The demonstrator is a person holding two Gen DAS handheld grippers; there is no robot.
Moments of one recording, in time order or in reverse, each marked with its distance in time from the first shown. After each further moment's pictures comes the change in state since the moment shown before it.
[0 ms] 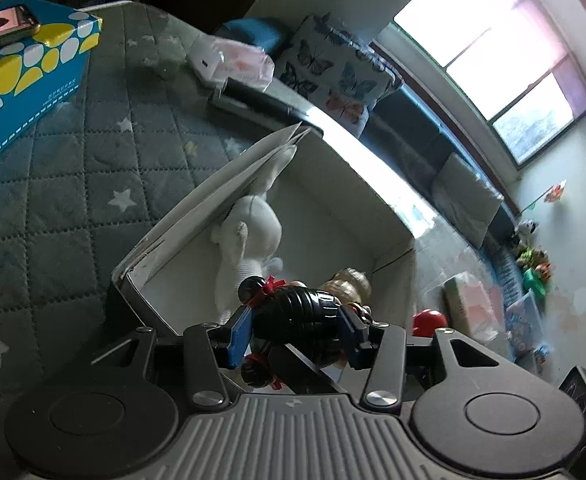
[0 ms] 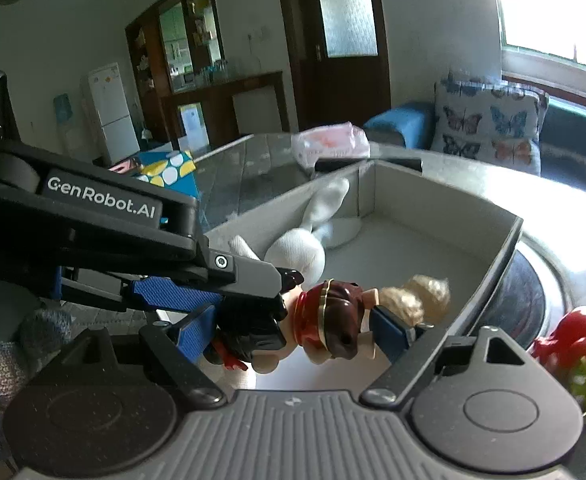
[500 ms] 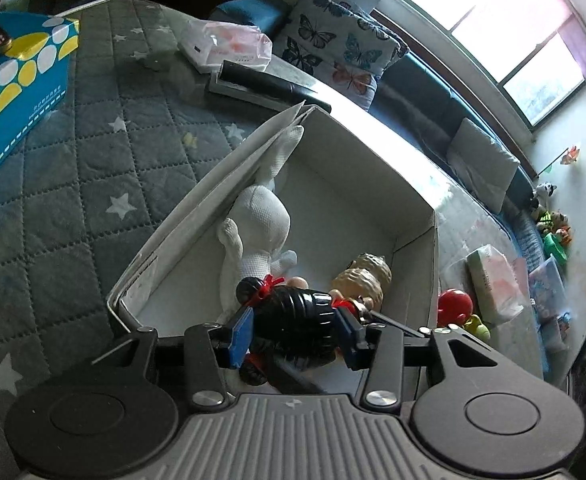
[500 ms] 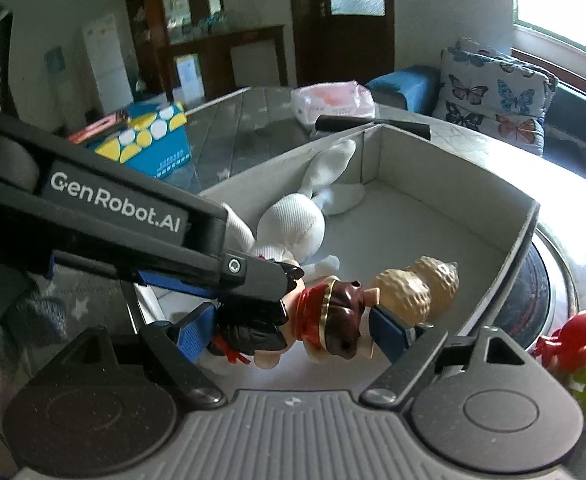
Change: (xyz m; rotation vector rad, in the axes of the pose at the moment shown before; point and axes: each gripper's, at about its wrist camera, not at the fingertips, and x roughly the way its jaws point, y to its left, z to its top) left arm 0.015 -0.008 0.008 0.072 0.070 0.063; right arm 0.029 0.009 0.011 -0.083 0.166 -0.036
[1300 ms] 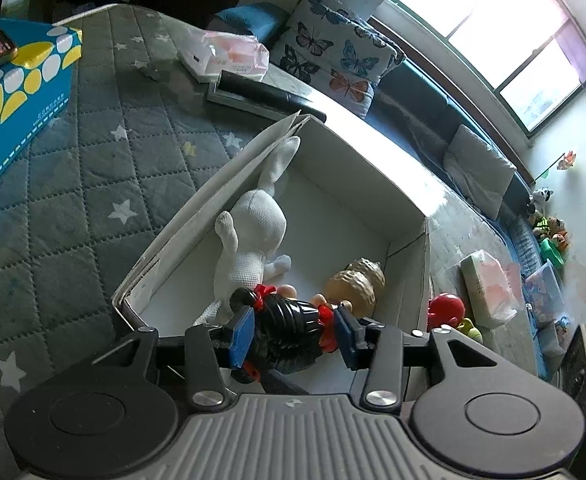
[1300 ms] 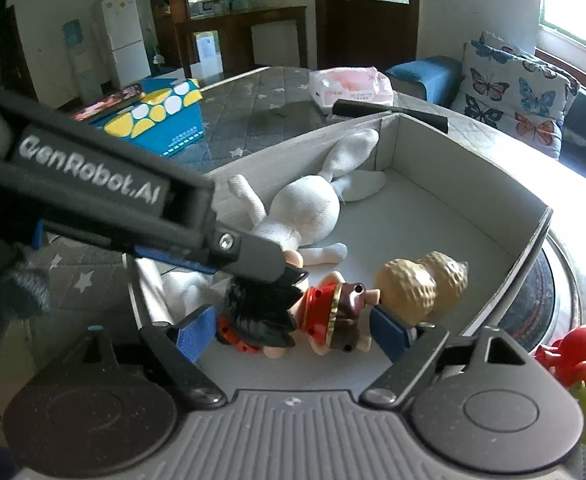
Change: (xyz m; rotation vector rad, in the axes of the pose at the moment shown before) left arm -0.015 -0.002 -0.004 -0.007 -0.028 -0.010; right arm -0.004 0.004 -0.003 -0.047 0.022 0.031
